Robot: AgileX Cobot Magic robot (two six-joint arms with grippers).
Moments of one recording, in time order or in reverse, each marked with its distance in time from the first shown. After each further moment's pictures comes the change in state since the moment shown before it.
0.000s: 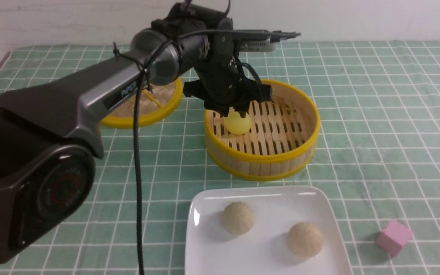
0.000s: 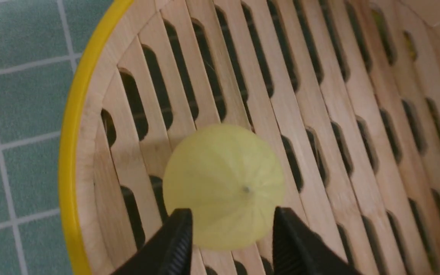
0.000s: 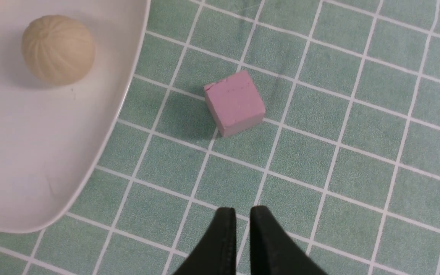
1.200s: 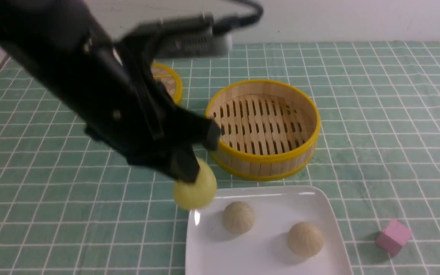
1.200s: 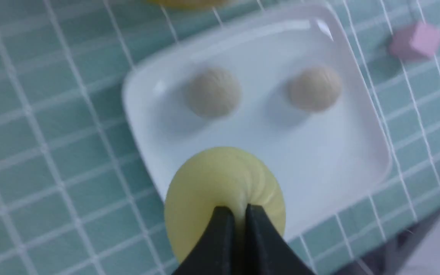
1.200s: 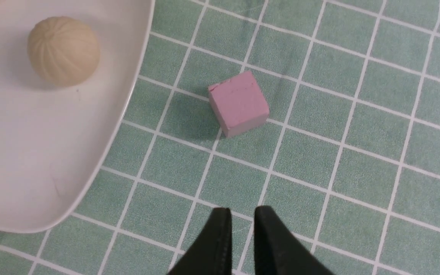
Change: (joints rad) right arm 0.000 0.000 0.000 0.007 -0.004 0.000; left arm 0.000 -0.835 0.740 -0.376 0.275 0.219
